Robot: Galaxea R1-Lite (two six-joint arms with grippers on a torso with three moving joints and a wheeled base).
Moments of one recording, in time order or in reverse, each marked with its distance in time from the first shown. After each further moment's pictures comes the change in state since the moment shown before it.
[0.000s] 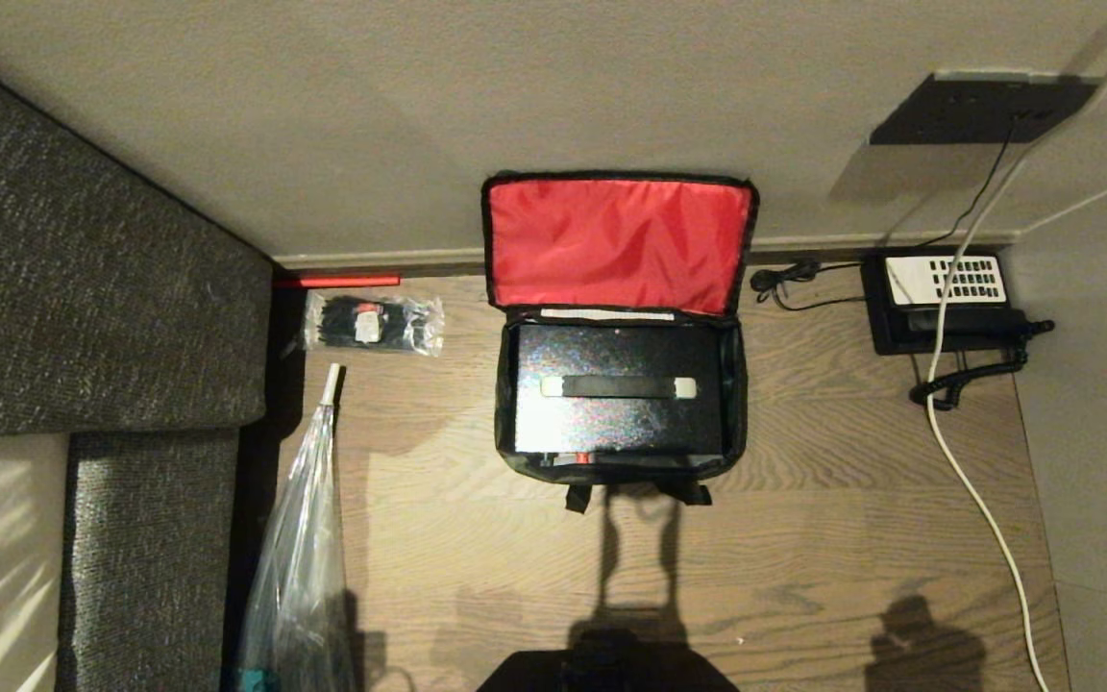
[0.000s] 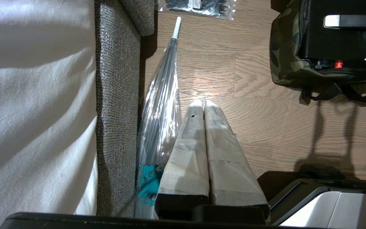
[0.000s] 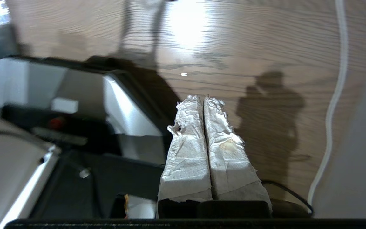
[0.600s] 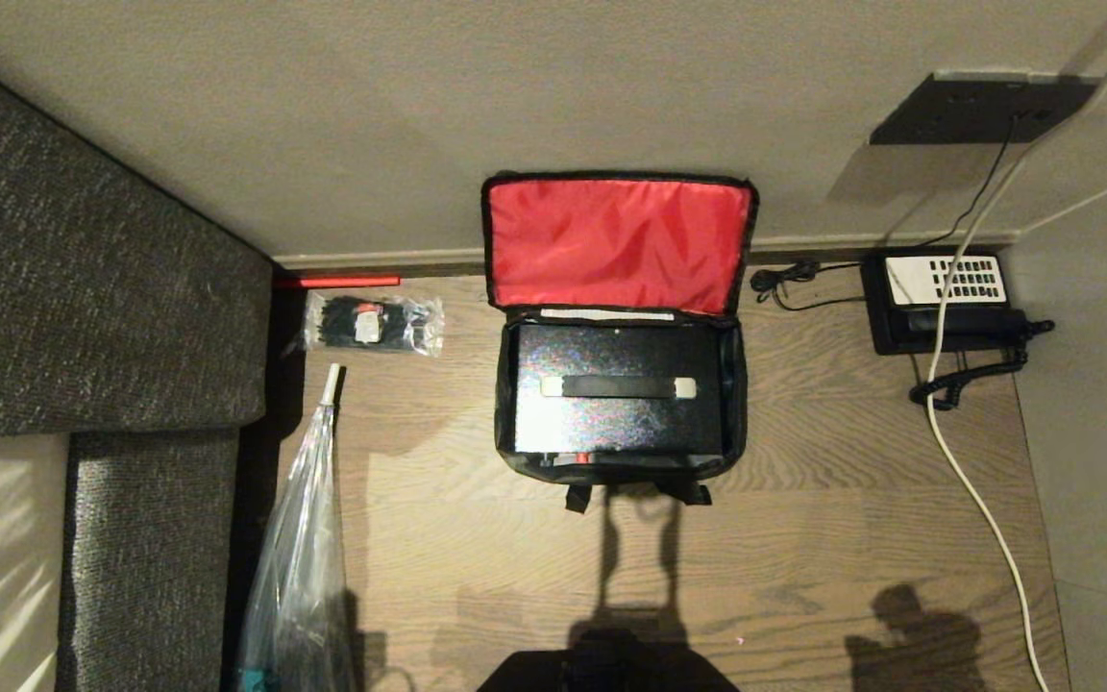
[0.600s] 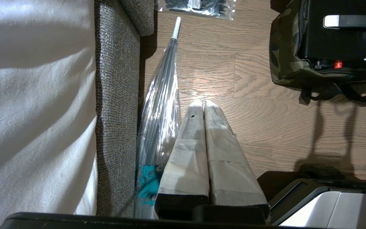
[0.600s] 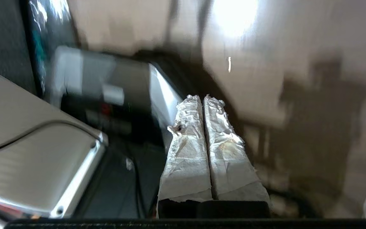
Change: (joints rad) left arm 0.000 0.000 0.000 0.000 0.000 0.000; right arm 0.000 0.127 0.044 -0.112 0.173 0.062
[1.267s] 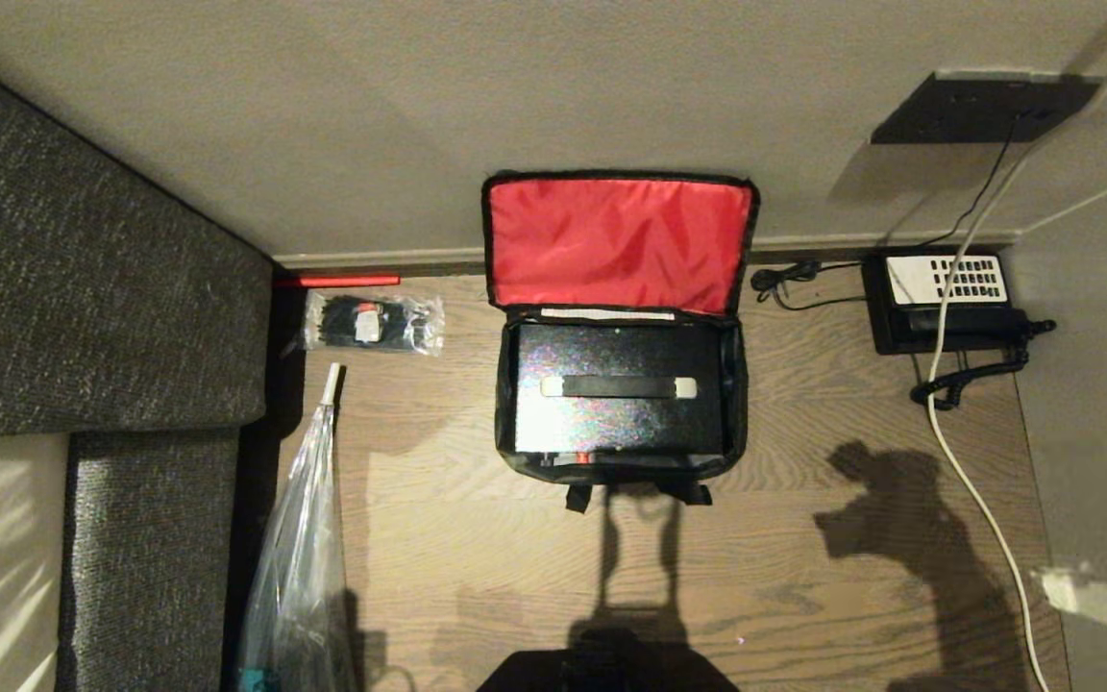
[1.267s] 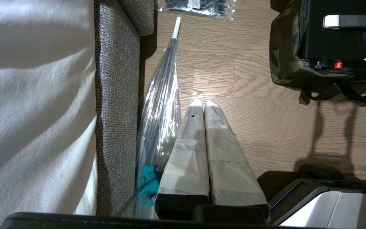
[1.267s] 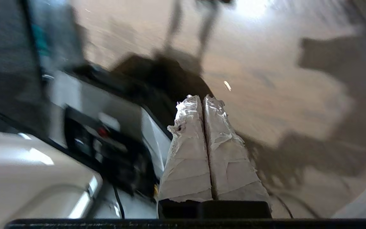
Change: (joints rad) left arm 0.000 0.000 0.000 0.000 0.000 0.000; right arm 0.000 0.847 -0.274 -0.383 0.083 -0.140
